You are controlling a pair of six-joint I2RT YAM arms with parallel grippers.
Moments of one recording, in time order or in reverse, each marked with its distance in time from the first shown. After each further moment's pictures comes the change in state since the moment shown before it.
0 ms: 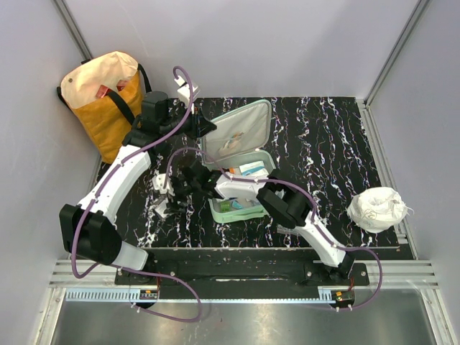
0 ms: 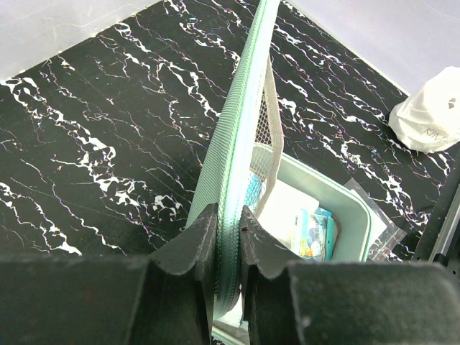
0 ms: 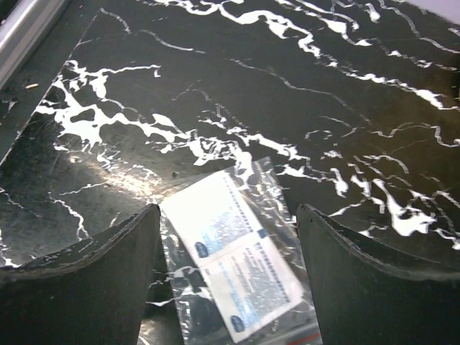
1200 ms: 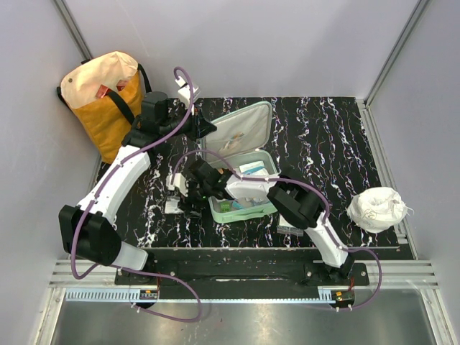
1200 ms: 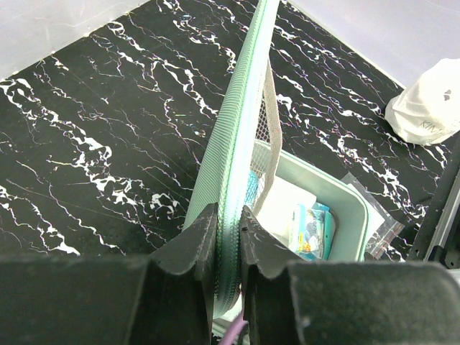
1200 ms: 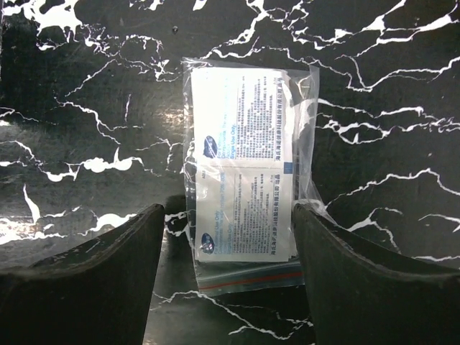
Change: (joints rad) left arm 0.000 -0.006 0.000 -0.014 0.018 0.018; right arm -0.034 -0.121 -0.145 -0.243 0.180 0.178
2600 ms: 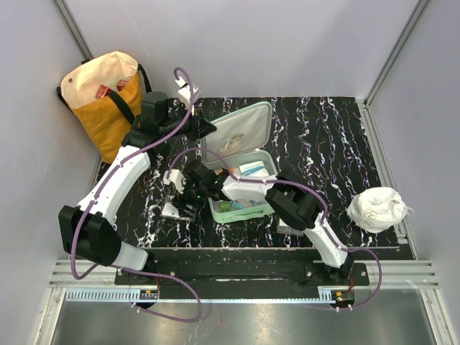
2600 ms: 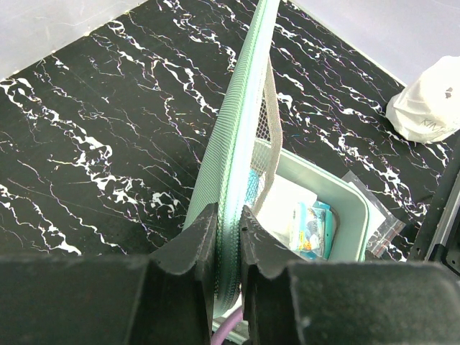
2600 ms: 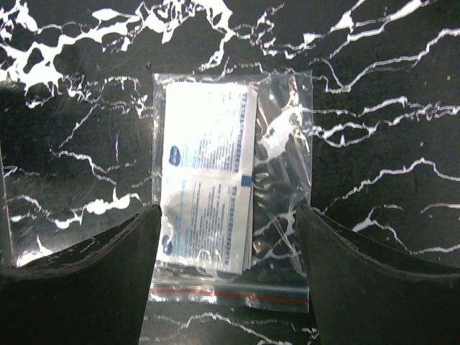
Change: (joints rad) left arm 0.000 -0.003 0.000 -0.008 0.000 0.008; right arm 0.021 0.003 0.019 0.006 0.097 0.206
